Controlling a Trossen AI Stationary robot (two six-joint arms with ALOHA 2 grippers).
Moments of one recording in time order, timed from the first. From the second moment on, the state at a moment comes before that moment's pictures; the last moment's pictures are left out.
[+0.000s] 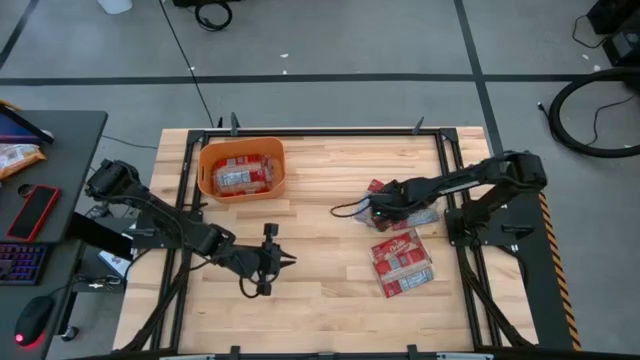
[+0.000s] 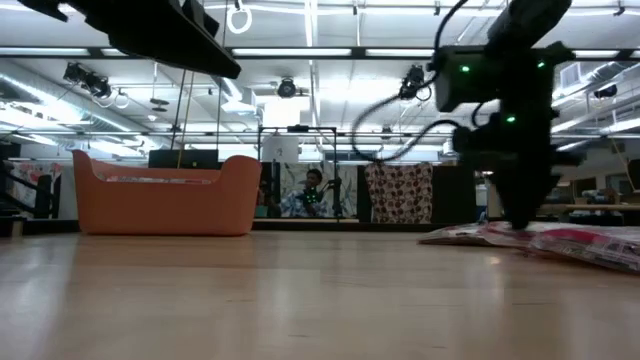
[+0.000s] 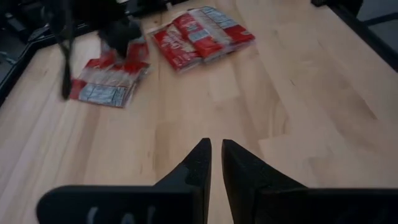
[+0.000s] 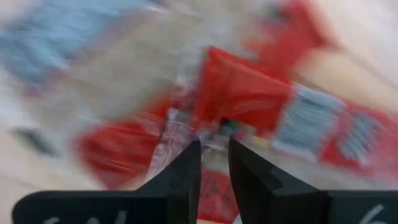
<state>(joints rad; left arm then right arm) -0.53 1.38 0.74 0.05 -0.50 -0.04 -0.04 1.50 0.78 -0.80 0.21 1.03</state>
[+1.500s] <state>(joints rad) -0.58 1.39 0.74 -0.04 -0.50 -0.10 0.42 1.63 0.87 -0.97 -0.07 1.07</state>
